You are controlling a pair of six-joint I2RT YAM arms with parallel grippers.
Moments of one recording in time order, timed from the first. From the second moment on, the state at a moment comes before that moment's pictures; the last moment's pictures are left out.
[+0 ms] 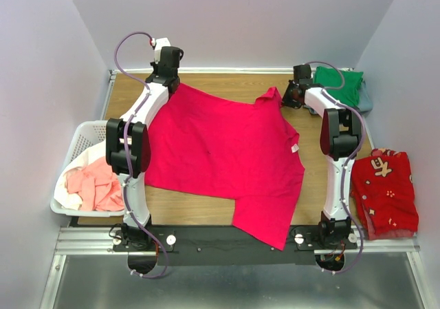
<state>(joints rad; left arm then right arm) -0.20 2.03 1.77 -0.28 -0.51 -0.27 0.11 2.31 1.80 -0.35 0.01 0.47</state>
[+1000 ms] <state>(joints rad) -0.20 1.90 1.86 -0.33 -0.44 -0.24 0.11 1.97 2.05 -0.54 0.32 0.36</state>
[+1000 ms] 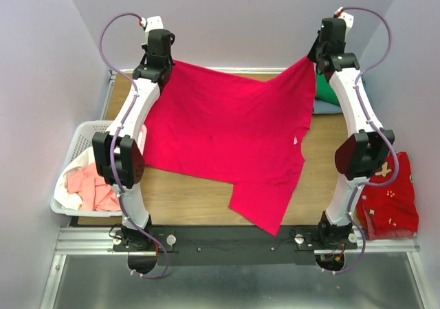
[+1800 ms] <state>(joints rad) -0.20 1.57 2.06 -0.33 -0.20 -0.16 0.11 1.59 2.24 -0.57 0.22 0.25</state>
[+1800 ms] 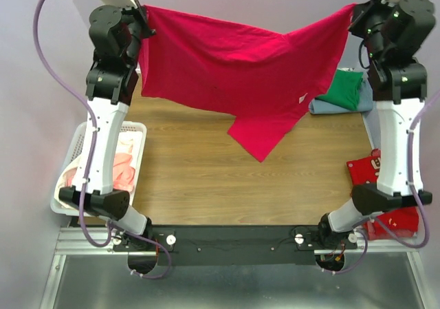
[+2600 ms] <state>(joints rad) -0.20 1.12 1.66 -0.35 -0.23 -0.16 0.11 1.28 2.26 -0.51 0.11 0.16</state>
